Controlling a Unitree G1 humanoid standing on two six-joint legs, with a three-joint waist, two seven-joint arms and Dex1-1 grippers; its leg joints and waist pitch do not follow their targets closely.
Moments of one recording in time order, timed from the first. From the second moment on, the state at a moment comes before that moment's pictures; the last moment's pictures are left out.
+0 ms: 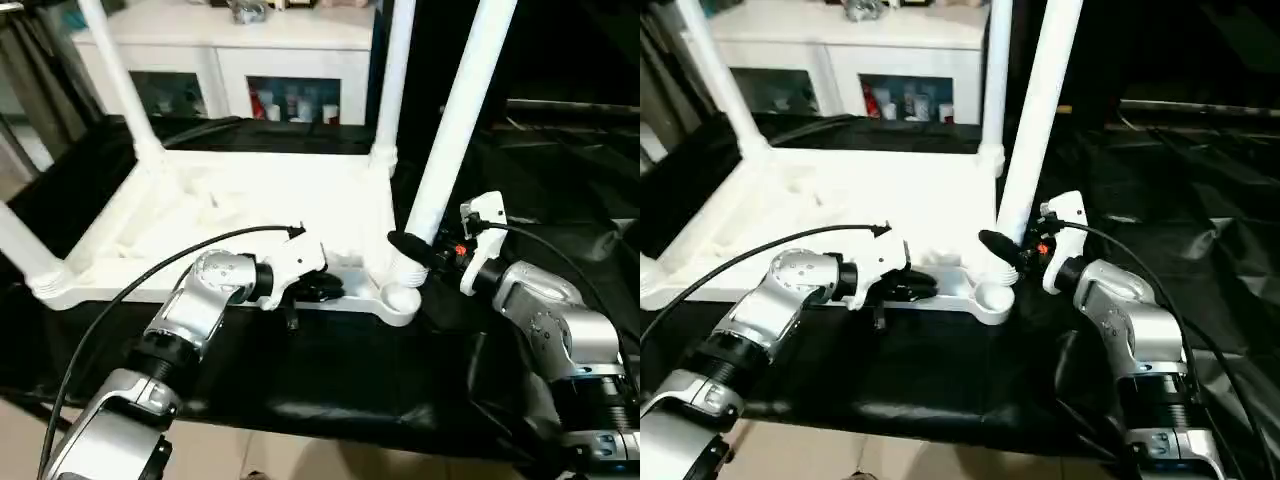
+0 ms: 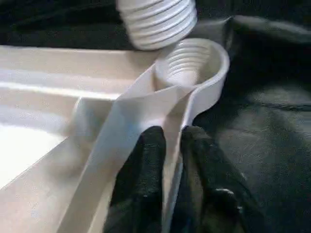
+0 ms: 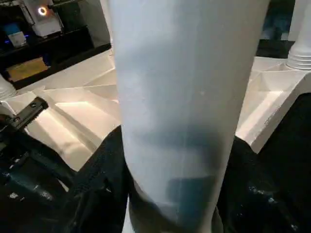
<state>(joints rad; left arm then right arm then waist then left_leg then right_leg) -0.64 0.29 -0.29 0.58 0.03 0.00 -1.11 -0.43 -0.34 -0.06 0.23 0.38 0.45 0.74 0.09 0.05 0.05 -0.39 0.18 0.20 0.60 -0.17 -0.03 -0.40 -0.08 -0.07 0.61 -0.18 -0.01</state>
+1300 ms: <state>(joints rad) -0.79 0.27 -0.31 1.00 0.09 -0.24 -1.12 -0.39 -0.37 -0.06 0.14 0.40 0.46 0.75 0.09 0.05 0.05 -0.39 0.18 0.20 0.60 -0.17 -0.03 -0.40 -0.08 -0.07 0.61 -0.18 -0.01</state>
